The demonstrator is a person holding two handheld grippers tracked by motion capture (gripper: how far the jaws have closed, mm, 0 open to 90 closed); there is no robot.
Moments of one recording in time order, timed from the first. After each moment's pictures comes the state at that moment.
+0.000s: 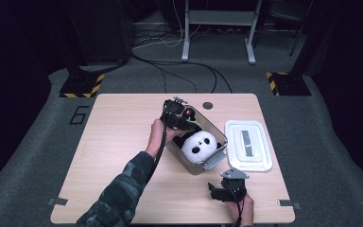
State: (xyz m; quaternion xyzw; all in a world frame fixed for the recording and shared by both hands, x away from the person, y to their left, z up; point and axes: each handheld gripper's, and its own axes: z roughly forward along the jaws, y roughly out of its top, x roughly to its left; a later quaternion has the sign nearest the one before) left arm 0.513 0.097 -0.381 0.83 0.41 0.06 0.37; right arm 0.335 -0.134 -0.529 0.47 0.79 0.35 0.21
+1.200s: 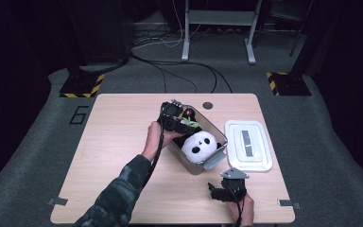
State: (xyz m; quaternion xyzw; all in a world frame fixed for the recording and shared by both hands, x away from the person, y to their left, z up) left arm 0.496 0.109 -0.375 0.84 0.40 0.07 0.37; right arm 0.335 -0.133 -0.529 0.47 0.78 0.35 0.21
